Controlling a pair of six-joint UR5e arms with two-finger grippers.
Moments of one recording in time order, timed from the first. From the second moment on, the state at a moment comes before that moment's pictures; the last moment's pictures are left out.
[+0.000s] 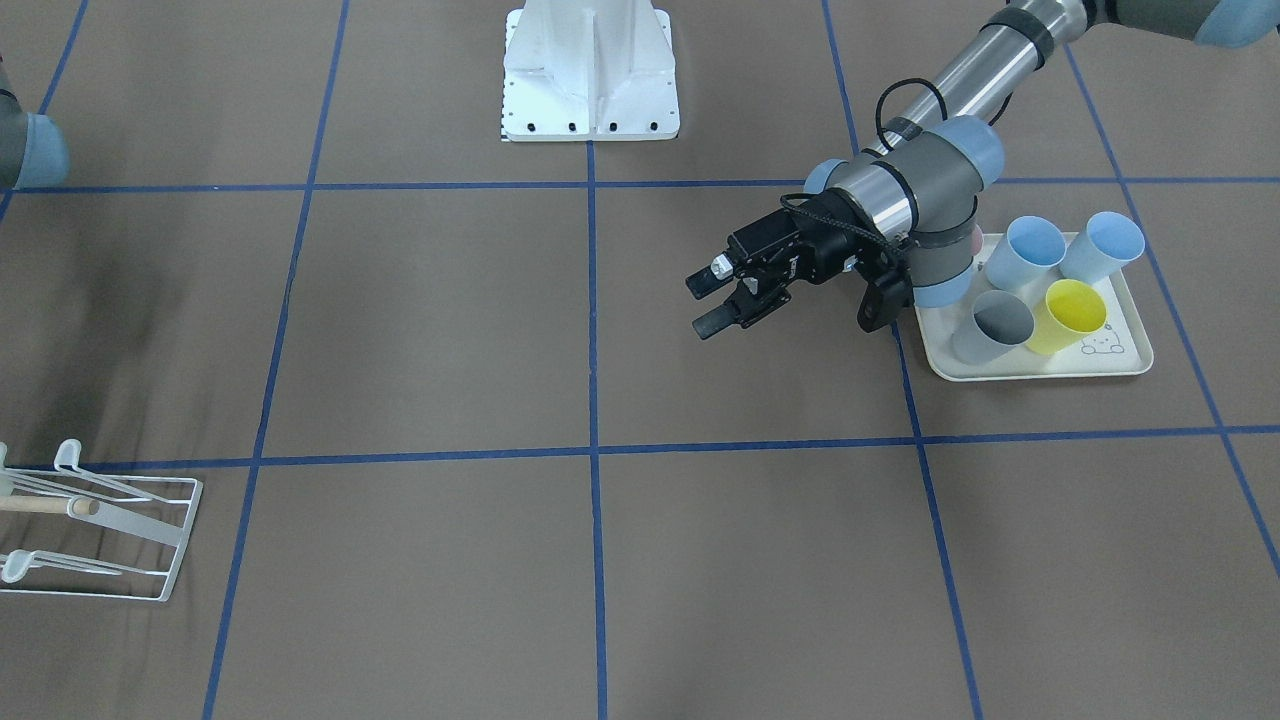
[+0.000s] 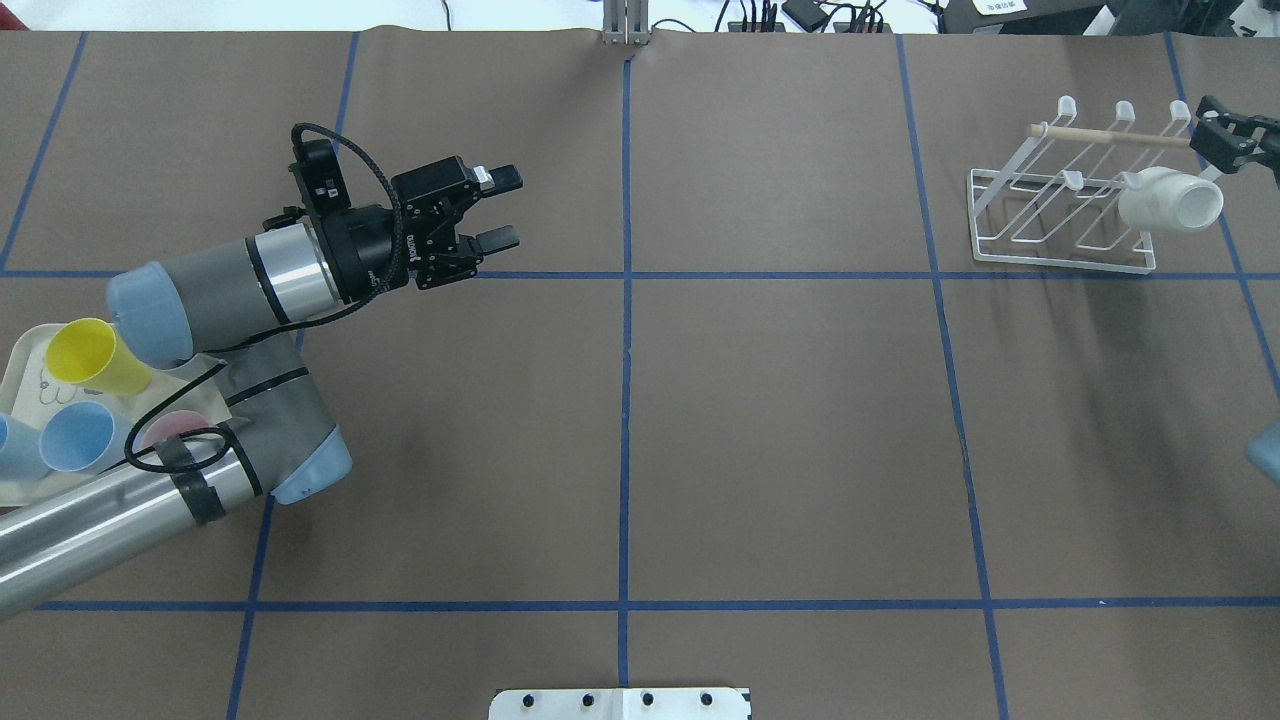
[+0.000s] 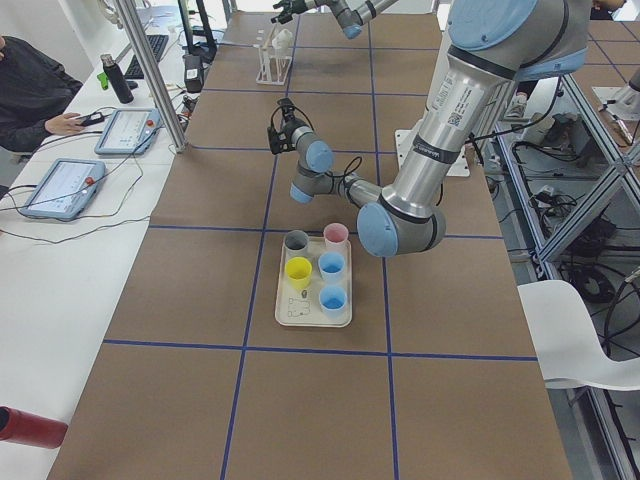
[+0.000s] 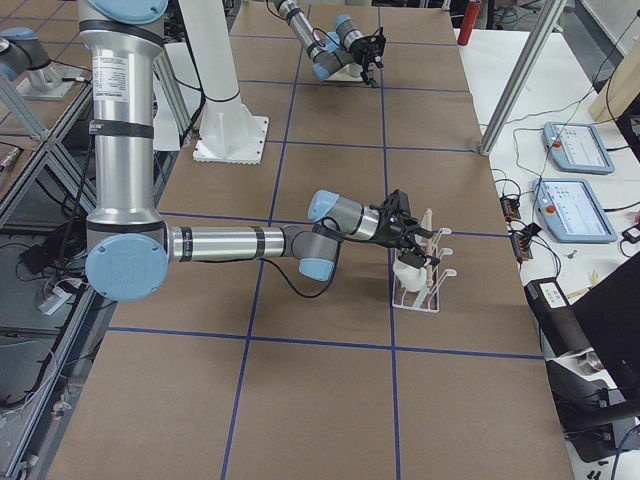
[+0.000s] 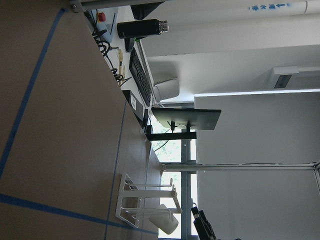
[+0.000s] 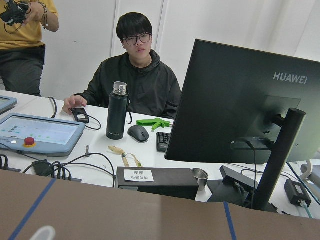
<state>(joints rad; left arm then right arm) -0.67 -2.09 -1.31 -3.42 -1.69 -1.95 1.06 -1.61 1.58 -0.30 1.32 0.73</state>
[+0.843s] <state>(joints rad) -1.18 -1.92 -1.51 -3.06 -2.29 -1.61 1.20 -1.58 1.97 -0.79 1.78 0.98</state>
